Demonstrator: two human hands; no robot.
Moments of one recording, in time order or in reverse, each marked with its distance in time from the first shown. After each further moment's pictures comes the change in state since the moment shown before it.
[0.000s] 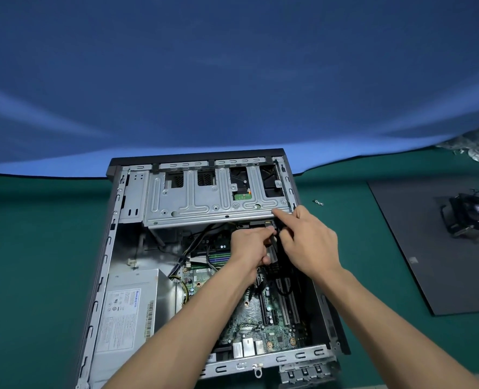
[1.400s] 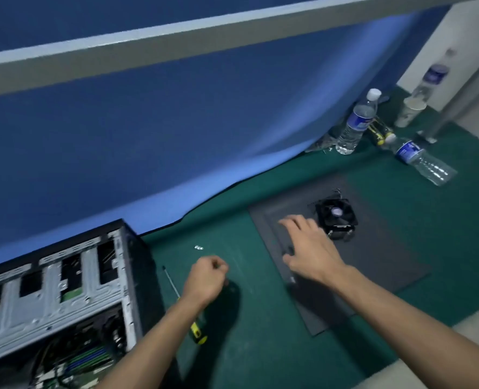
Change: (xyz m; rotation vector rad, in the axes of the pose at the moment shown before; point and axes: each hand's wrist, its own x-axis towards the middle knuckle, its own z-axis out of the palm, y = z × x) left_hand 0.033 -0.027 0.211 1.153 -0.120 0.228; right_hand 0.010 0.286 -0.121 -0.054 -0.149 0.153
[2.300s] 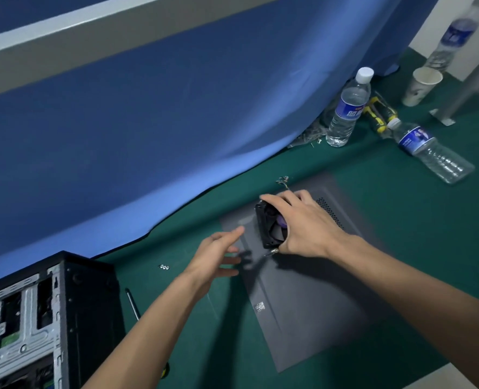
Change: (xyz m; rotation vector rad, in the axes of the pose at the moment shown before) left_hand 0.053 0.134 0.049 -0.534 -0.200 -0.225; right_hand 0.081 0.114 -0.042 0.096 -0.032 -0.189
